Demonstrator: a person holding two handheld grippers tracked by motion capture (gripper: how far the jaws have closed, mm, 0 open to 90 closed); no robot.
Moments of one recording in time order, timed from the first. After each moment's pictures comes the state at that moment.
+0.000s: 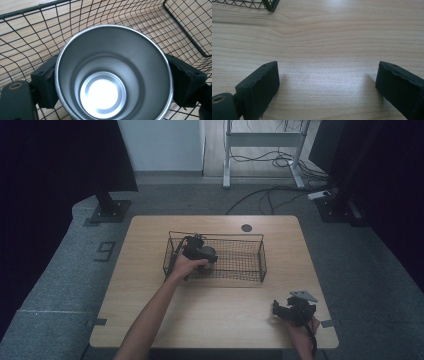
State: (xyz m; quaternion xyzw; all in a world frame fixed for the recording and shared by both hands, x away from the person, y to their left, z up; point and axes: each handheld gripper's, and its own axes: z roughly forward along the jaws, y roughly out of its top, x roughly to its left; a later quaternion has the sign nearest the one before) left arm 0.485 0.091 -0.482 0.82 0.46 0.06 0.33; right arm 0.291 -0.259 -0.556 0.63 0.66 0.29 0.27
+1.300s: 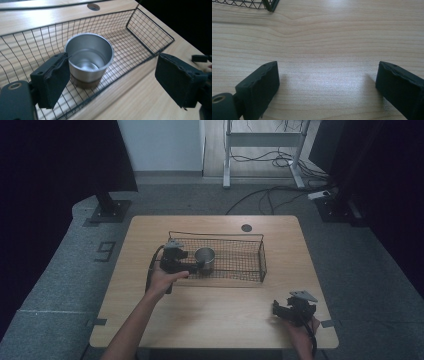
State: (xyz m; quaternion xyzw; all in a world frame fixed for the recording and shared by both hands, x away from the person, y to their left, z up) left arm 0.396 0.151 -0.434 0.79 0.41 0.08 0.45; right arm 0.291 -0.259 -0.556 0.63 0.67 0.29 0.27
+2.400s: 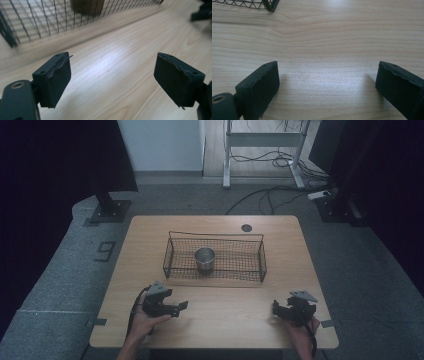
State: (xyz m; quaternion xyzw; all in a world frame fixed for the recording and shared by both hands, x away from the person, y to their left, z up) left arm 0.303 0.201 -0.514 0.80 0.42 0.09 0.42; right arm 0.291 -0.259 -0.556 0.63 0.66 0.29 0.27
